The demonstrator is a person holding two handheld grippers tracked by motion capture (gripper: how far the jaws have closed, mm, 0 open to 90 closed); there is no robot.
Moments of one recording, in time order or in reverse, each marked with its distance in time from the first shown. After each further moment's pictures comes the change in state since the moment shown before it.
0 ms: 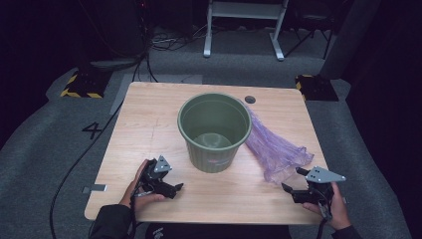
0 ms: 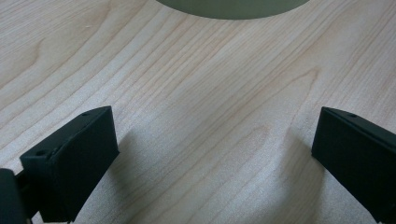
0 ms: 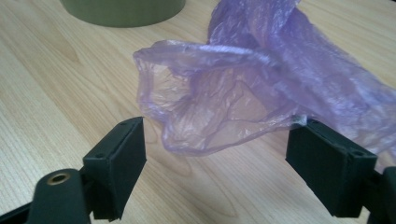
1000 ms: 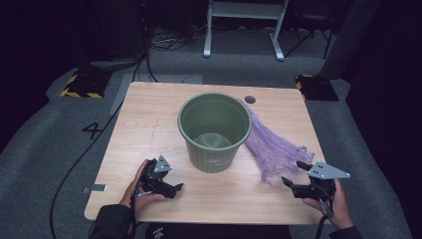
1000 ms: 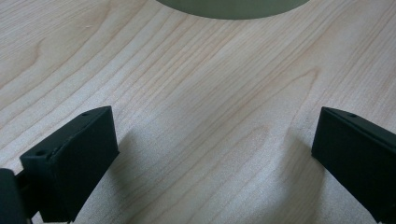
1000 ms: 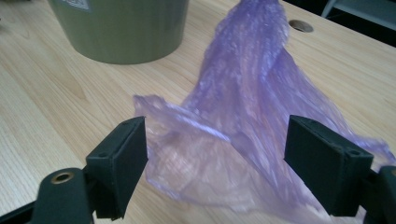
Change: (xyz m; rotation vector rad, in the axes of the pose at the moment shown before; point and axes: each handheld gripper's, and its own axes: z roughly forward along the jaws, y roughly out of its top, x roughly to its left) left arm 0.000 0.000 0.000 0.000 0.001 0.000; right arm 0.004 0.026 -0.009 -0.061 -0.021 -0.015
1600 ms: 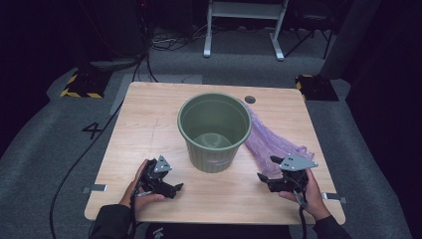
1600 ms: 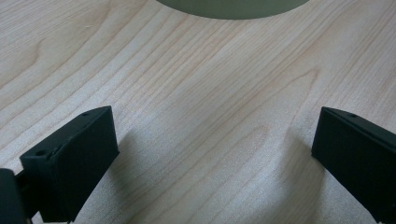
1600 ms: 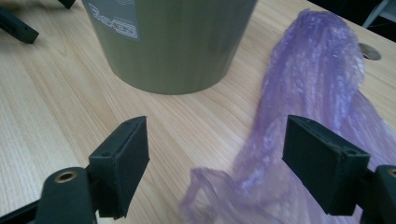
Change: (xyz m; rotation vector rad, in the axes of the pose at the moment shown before) left arm 0.000 0.000 0.000 0.000 0.000 0.000; right arm 0.033 0.037 0.051 0.015 0.104 -0.064
